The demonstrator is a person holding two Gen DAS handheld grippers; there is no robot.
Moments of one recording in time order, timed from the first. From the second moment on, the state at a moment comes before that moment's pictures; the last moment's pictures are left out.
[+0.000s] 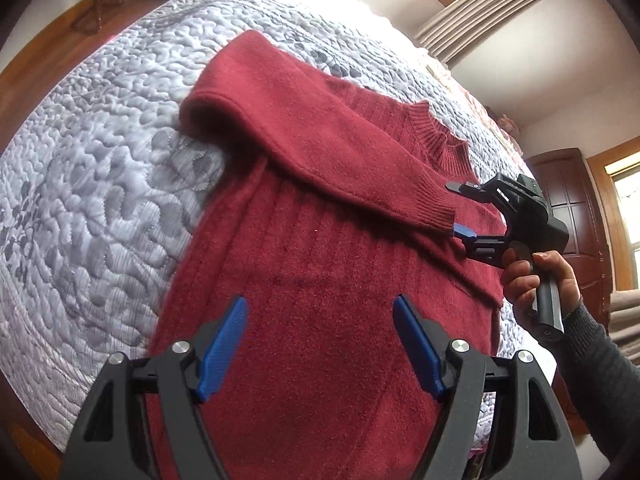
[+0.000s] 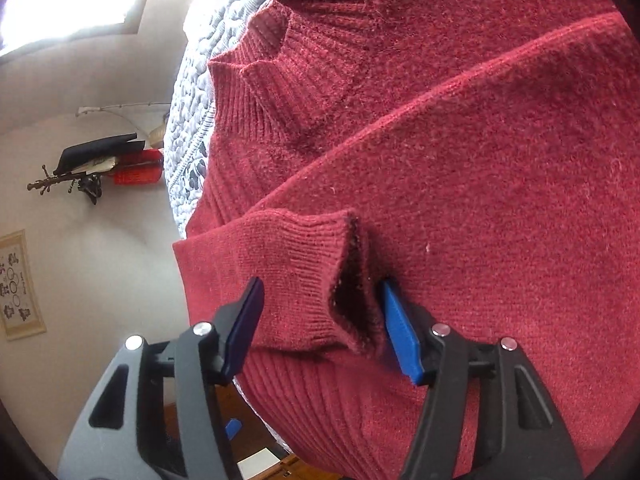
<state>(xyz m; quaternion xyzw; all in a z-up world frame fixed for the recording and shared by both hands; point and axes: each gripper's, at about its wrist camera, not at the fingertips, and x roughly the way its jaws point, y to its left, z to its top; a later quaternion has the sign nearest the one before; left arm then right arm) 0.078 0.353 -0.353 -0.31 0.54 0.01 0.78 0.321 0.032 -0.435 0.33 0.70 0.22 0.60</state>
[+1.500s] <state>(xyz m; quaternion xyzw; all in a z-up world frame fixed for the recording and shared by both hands) 0.217 0.398 -0.357 -0.40 0.50 -0.05 0.76 0.314 -0.136 -0.393 0.33 0.64 0.14 0.68</state>
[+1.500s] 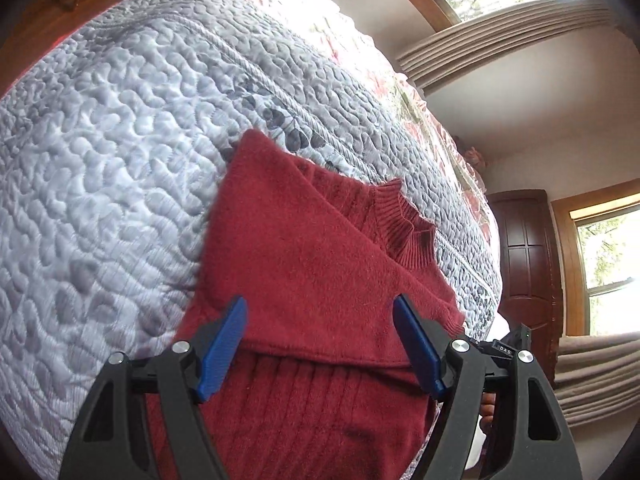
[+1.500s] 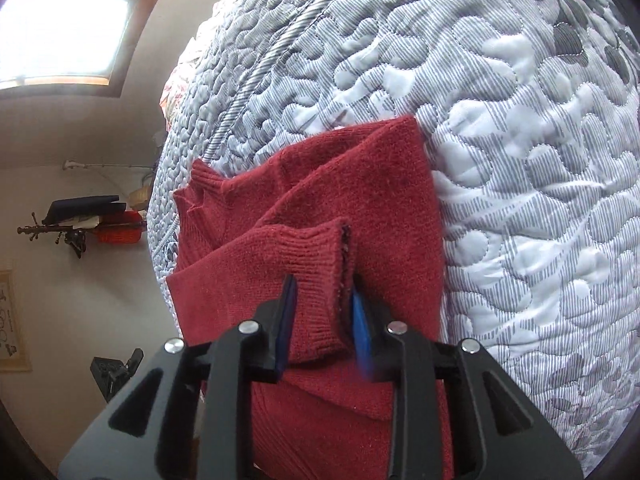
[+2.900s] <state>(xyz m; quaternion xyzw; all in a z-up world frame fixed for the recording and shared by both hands) 0.189 0.418 -0.379 -0.39 0.57 -0.06 0.72 0.212 -0.163 -0.367 0.33 0.63 0.12 0.69</state>
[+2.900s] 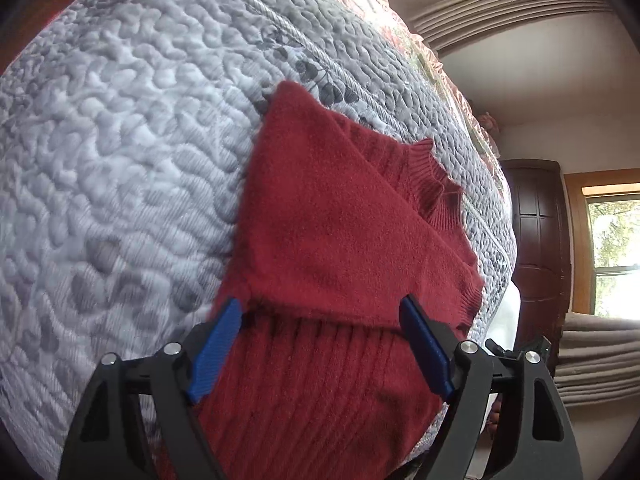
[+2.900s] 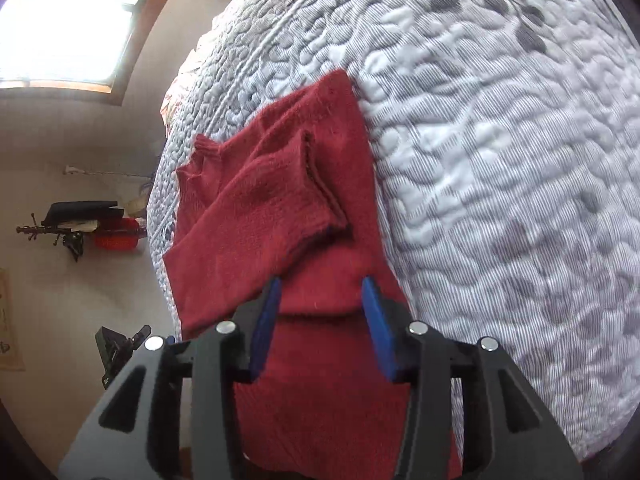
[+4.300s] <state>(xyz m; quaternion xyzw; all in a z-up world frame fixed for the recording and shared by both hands) -0.067 0.412 -0.472 -0.36 0.72 -0.08 0.58 -0.041 -0.153 -0.465 0.28 0.76 0.19 0.56</state>
